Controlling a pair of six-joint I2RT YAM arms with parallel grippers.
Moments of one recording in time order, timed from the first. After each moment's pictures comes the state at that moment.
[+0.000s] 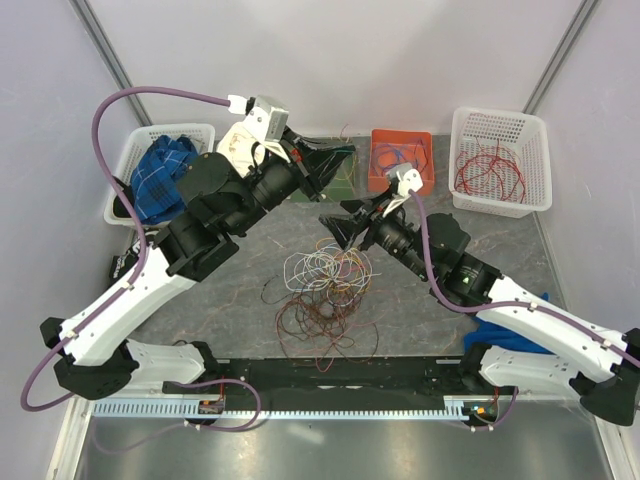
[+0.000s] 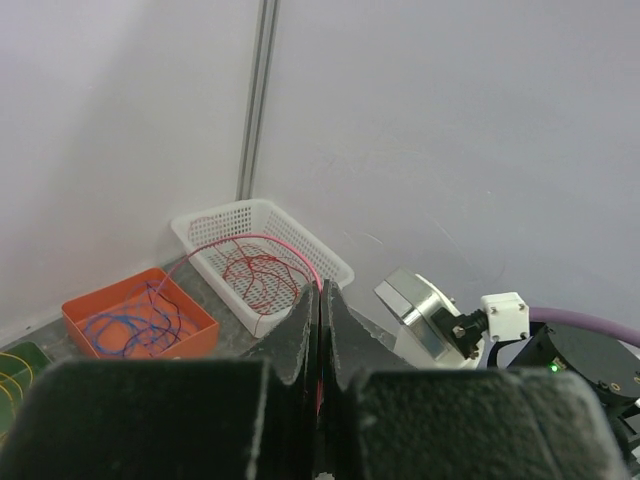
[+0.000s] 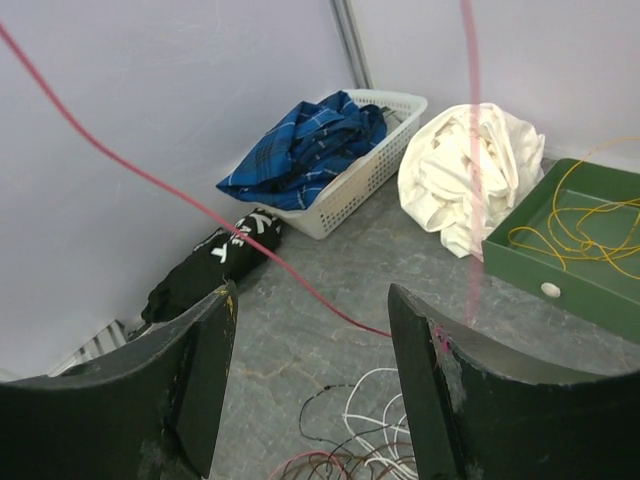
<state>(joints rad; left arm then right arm) -0.95 1.22 1.57 -0.08 -0.04 -0.22 0.94 1.03 0.97 0.16 0.12 0.33</state>
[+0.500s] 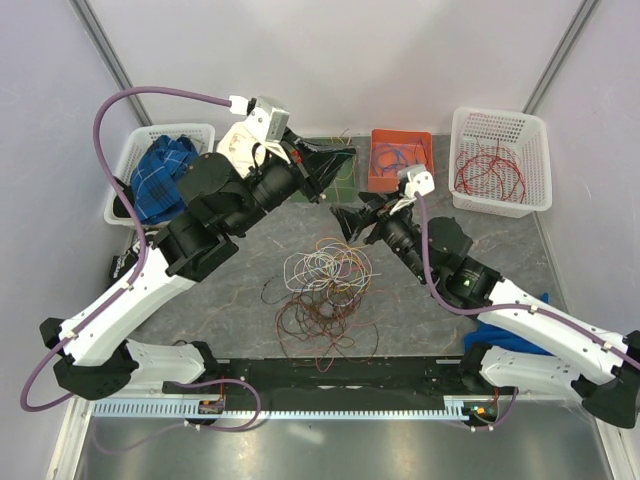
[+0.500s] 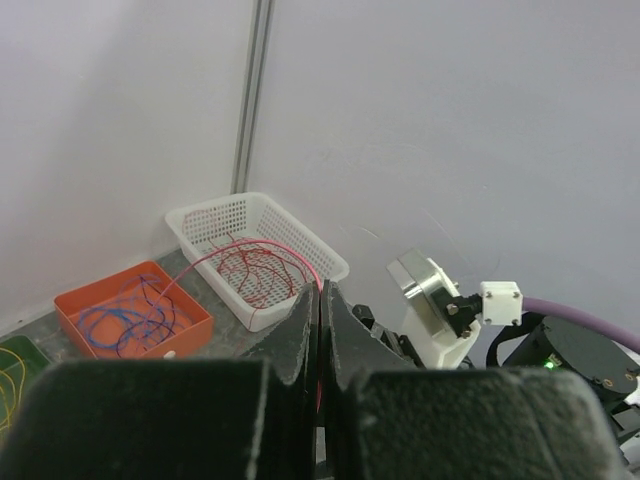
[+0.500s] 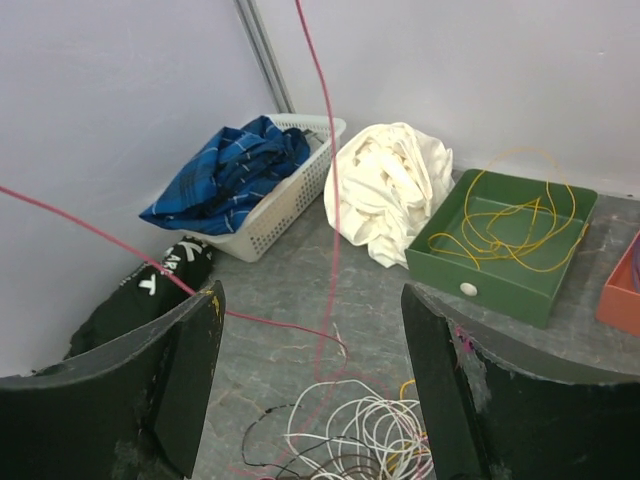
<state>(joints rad) -0.95 1.22 1.57 -0.09 -0.03 -0.23 0.94 1.01 0.93 0.21 0.30 0.27</state>
